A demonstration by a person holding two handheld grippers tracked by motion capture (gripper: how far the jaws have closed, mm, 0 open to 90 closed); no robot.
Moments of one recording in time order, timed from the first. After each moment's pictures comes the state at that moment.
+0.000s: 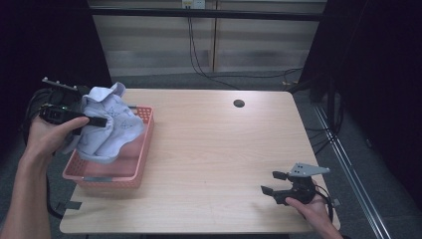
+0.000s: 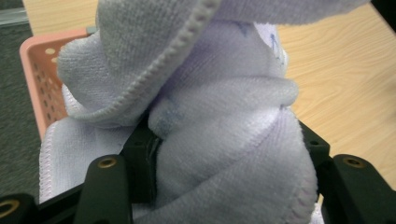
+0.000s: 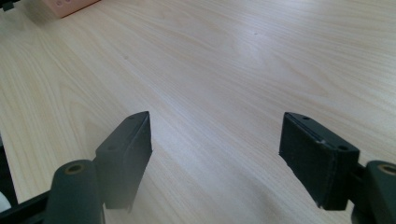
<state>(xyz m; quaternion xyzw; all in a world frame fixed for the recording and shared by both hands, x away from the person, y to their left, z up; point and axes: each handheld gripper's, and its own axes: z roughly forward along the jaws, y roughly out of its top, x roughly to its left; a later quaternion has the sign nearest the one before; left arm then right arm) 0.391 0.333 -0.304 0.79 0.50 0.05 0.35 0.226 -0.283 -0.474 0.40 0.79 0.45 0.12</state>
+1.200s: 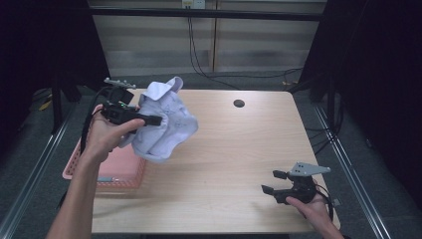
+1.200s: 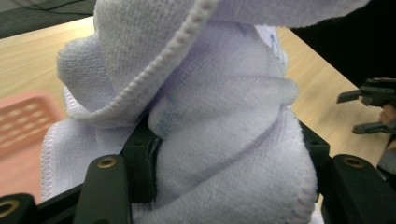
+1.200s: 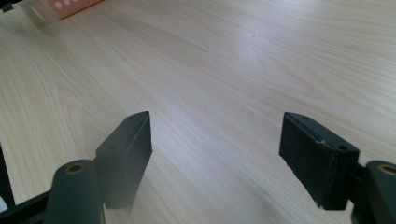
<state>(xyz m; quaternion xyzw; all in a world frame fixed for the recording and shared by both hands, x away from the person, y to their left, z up) 0.382 0.193 -0.301 0.83 0.37 0.03 0.41 0.227 -0.284 -0.473 0.39 0.79 0.45 0.13</state>
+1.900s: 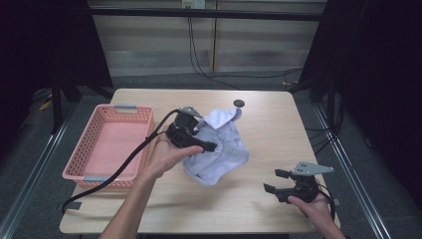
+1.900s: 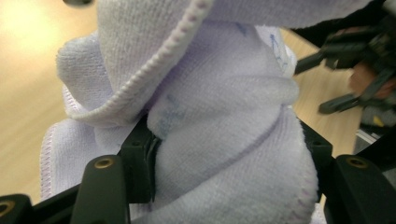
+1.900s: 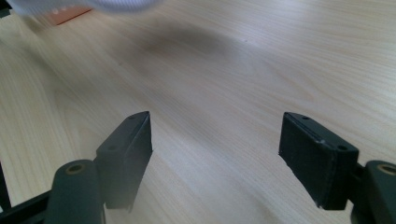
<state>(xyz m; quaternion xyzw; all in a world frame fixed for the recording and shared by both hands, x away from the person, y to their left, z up) 0.356 0.064 -0.357 0.88 0.27 -0.01 0.40 0.226 -0.289 -0.471 0.40 0.79 0.45 0.13</state>
